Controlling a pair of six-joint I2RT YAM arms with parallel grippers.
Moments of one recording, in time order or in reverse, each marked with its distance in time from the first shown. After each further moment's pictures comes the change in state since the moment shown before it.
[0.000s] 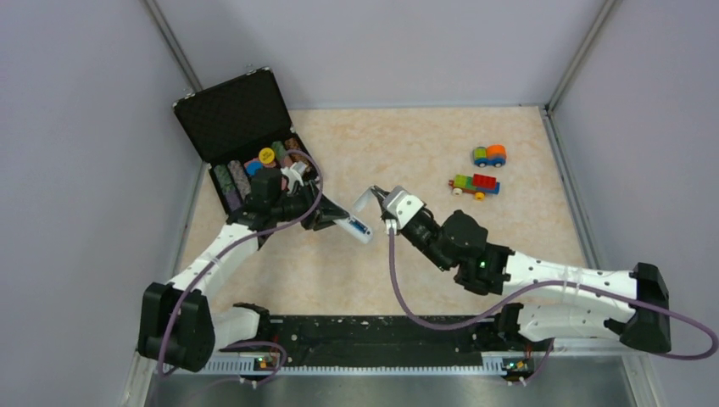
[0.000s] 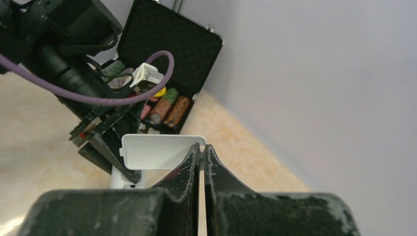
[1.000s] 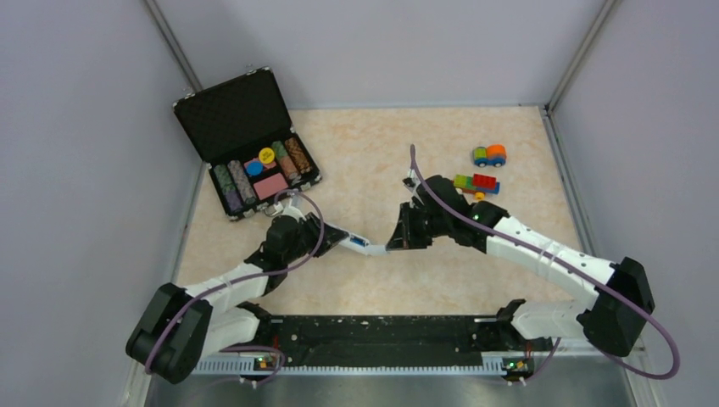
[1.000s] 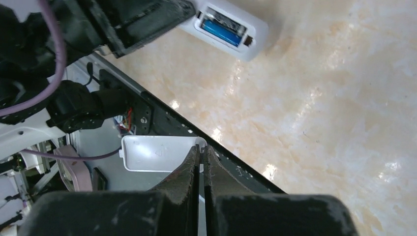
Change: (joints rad) left arm -0.220 -0.065 -0.496 0.579 -0.551 -0.121; right arm -0.403 0.154 0.187 -1.003 -0.663 1.319
